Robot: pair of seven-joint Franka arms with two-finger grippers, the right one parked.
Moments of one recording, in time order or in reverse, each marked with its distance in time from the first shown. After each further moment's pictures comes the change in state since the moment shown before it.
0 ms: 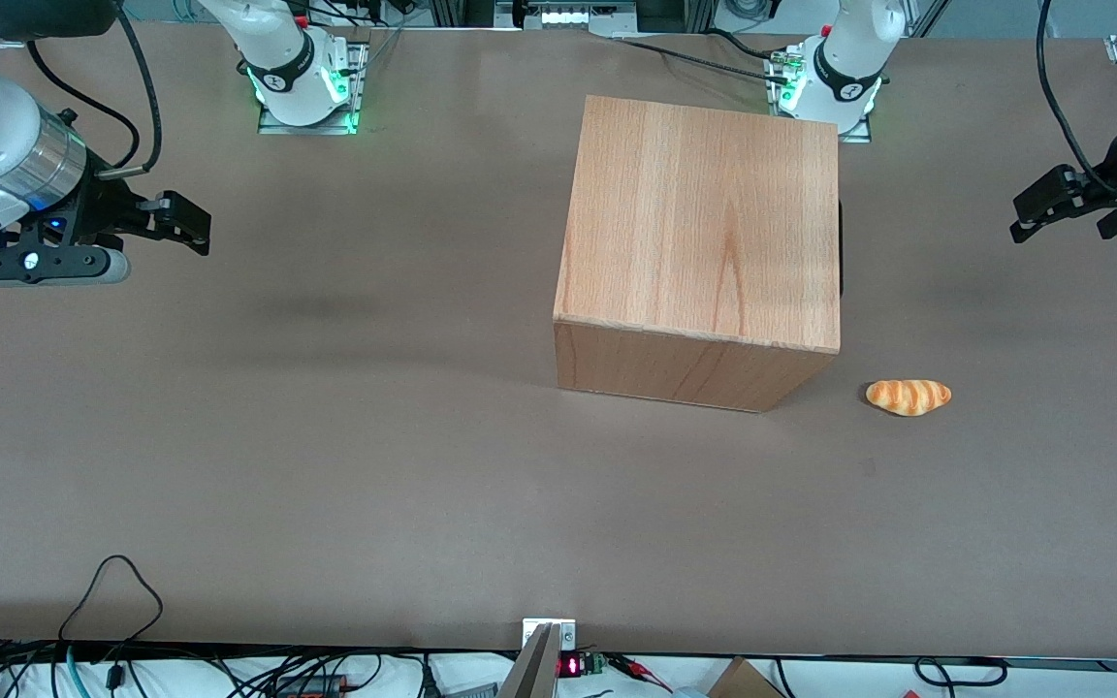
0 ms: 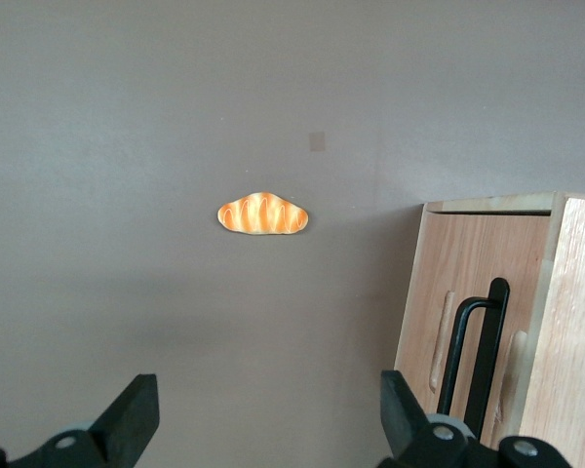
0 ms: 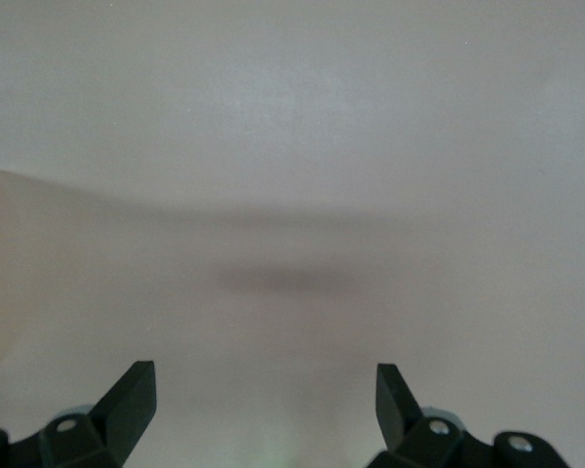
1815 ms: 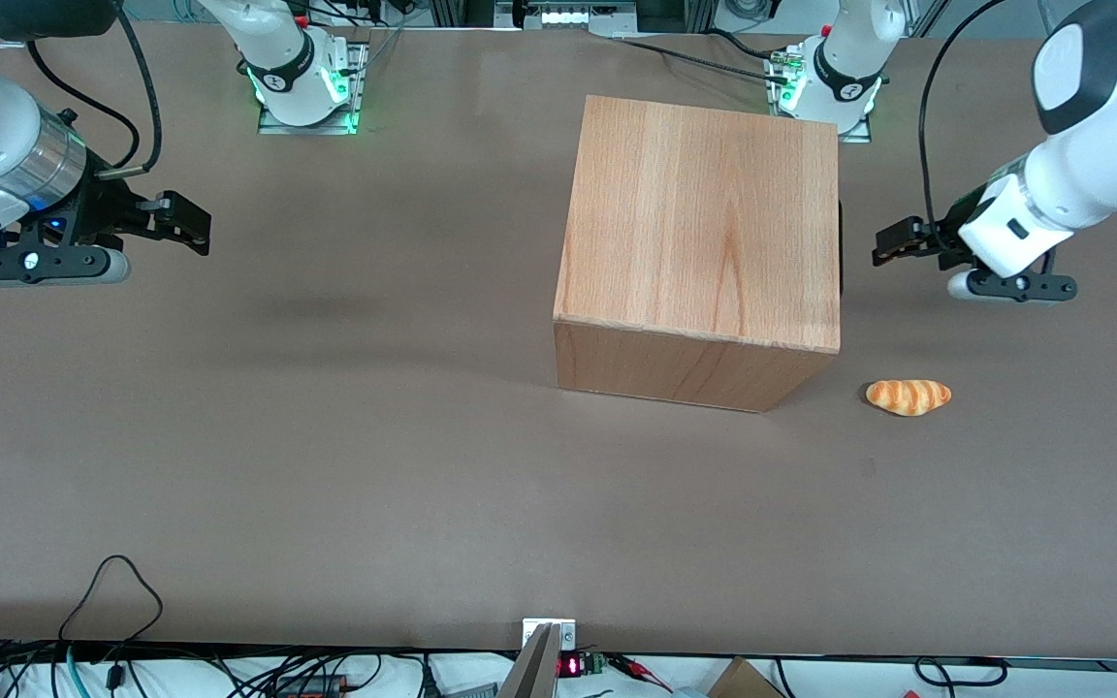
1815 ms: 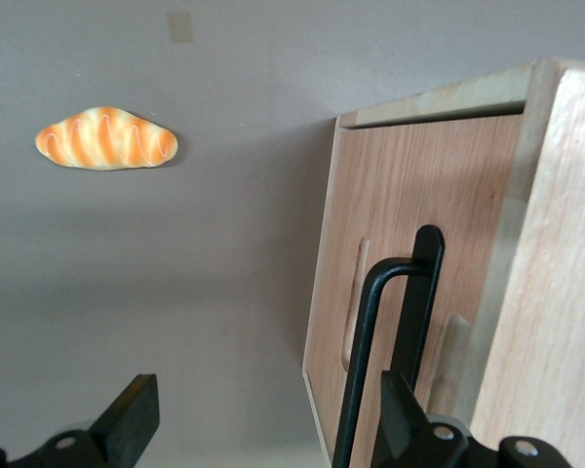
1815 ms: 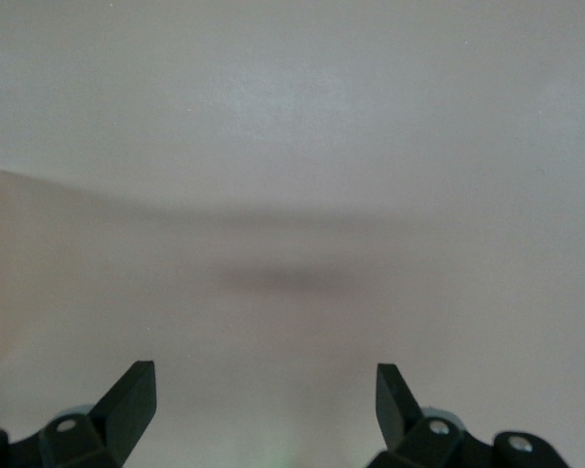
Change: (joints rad) arm -0.019 0.071 -0.078 -0.238 -0.182 0.124 0.000
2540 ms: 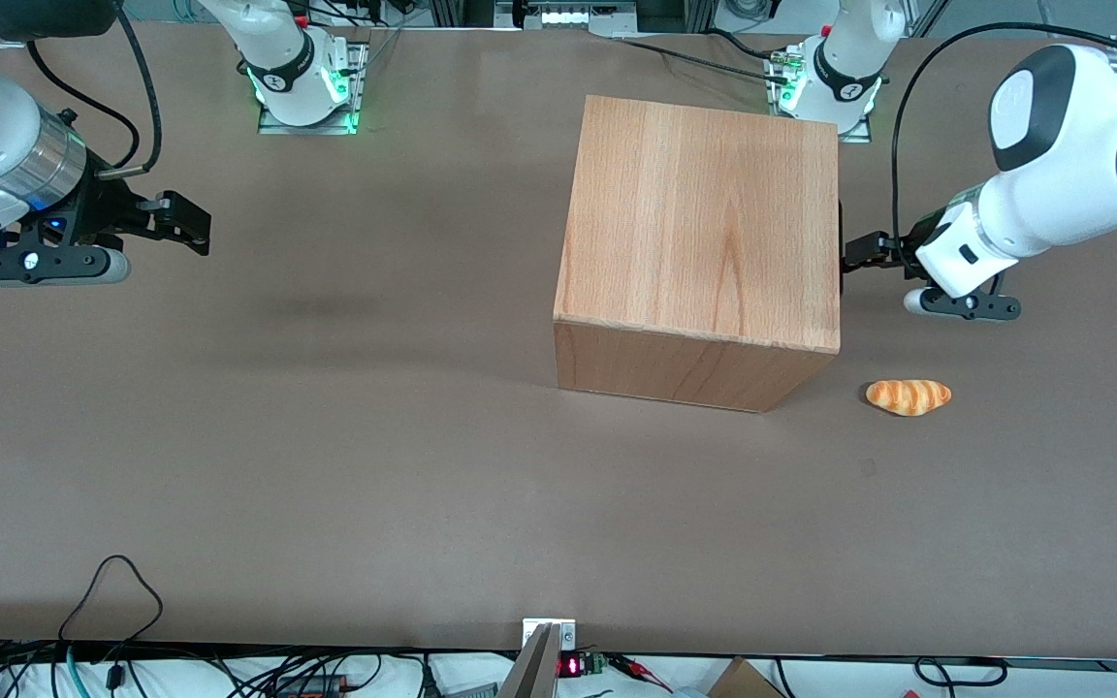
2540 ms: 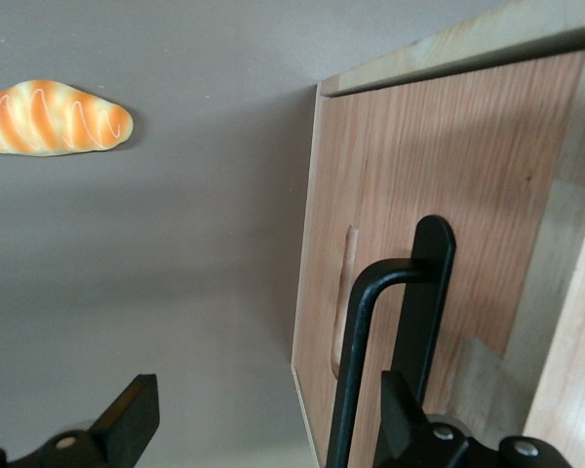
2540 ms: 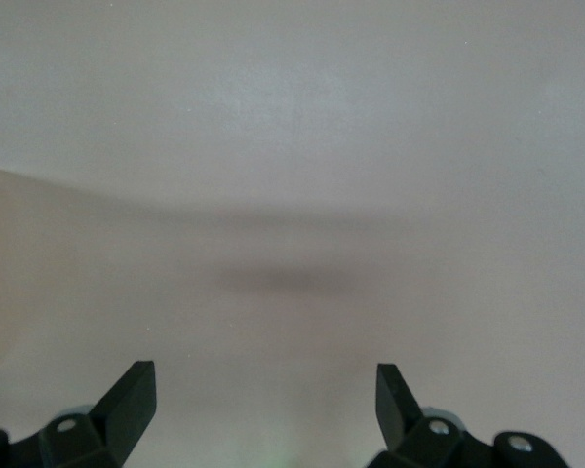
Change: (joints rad) arm -0.001 0.046 -0.025 -0.049 -0.027 0.040 0.043
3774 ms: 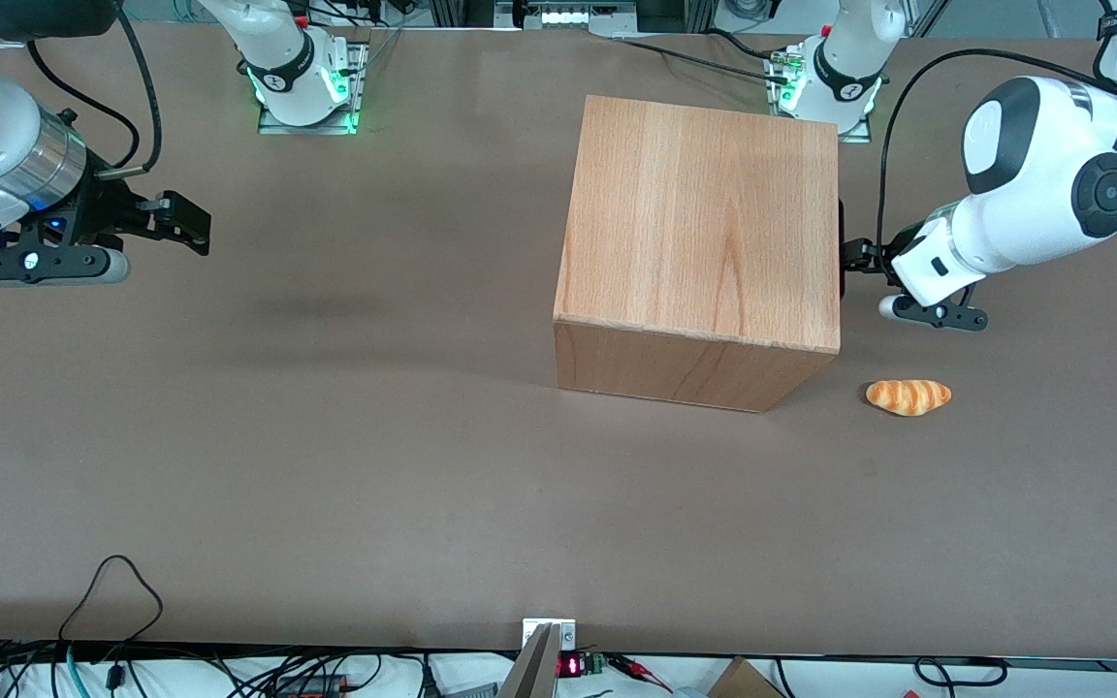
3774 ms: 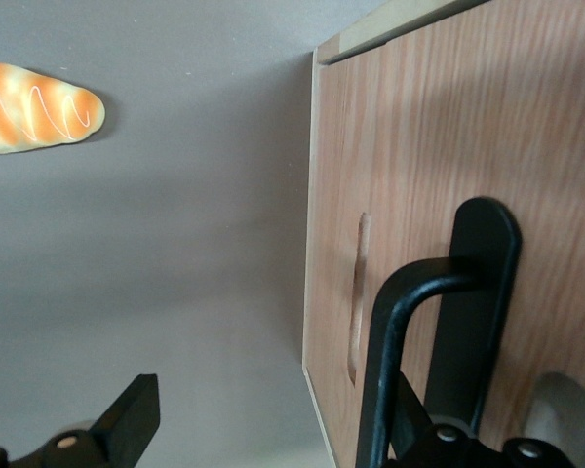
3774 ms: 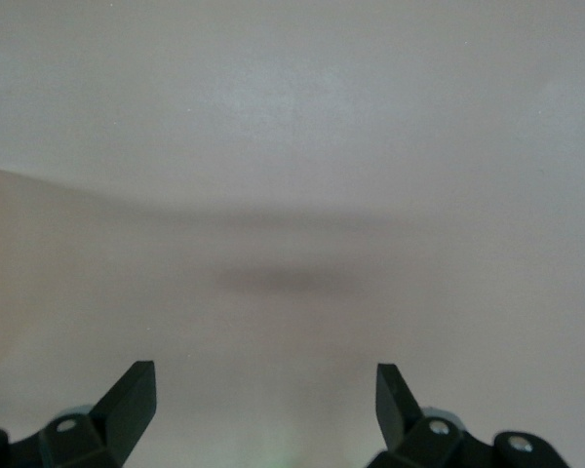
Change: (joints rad) arm 0.003 0.036 -0.004 -0.053 -0.001 0.047 0.066
